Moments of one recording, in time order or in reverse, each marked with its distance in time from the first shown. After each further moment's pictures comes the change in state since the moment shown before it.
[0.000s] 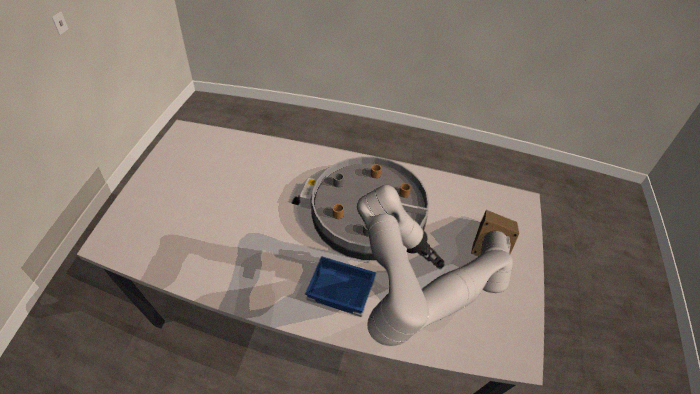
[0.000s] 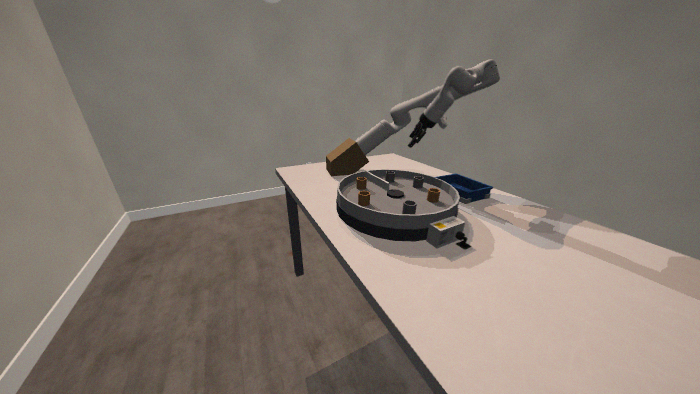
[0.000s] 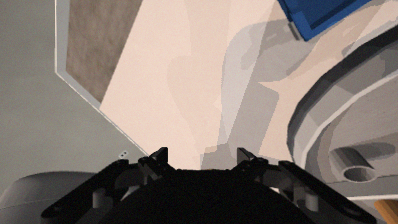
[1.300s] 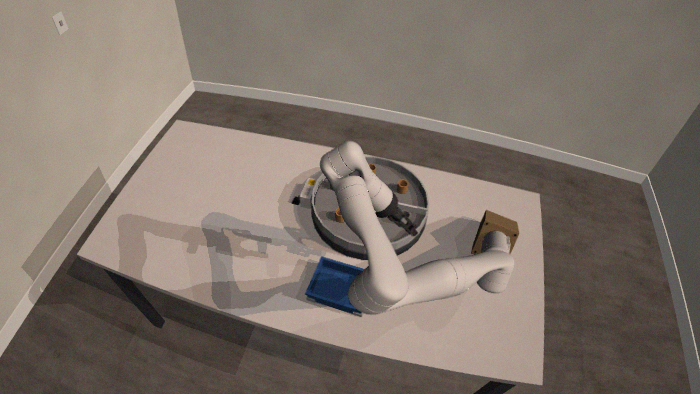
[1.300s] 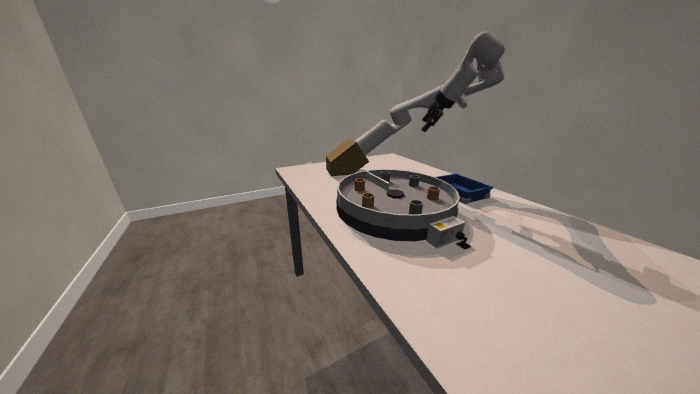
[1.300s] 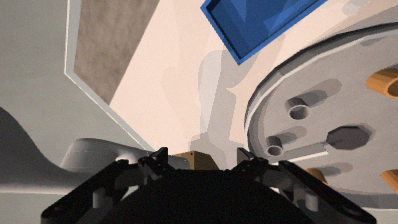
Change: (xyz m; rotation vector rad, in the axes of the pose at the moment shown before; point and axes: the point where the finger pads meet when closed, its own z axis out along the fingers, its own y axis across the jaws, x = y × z) arm -0.015 0.058 -0.120 0.008 0.003 -0.013
